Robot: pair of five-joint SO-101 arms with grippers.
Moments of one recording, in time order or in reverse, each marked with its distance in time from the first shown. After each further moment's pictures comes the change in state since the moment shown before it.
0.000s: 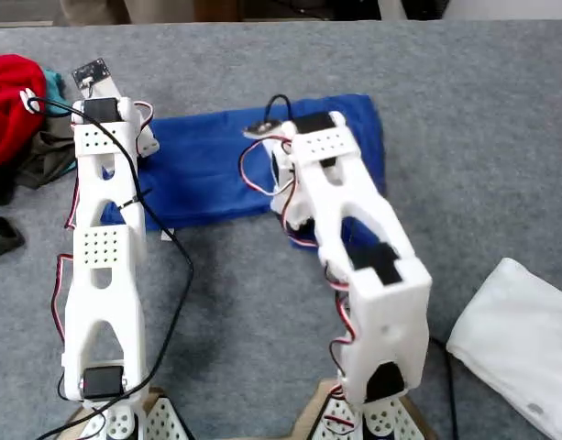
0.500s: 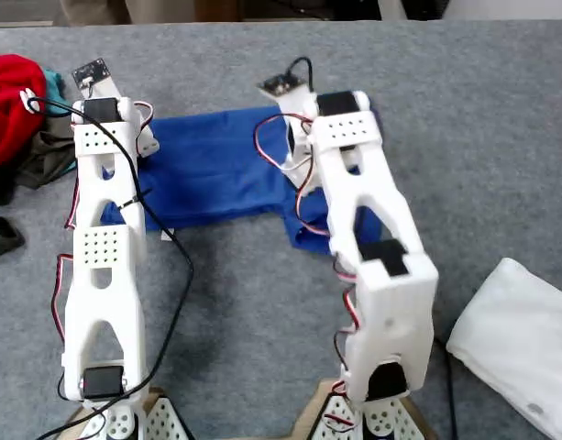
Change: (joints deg) left arm 0.0 0.0 0.0 0.0 0.0; right arm 5.2 7.6 -10.5 -5.8 1.1
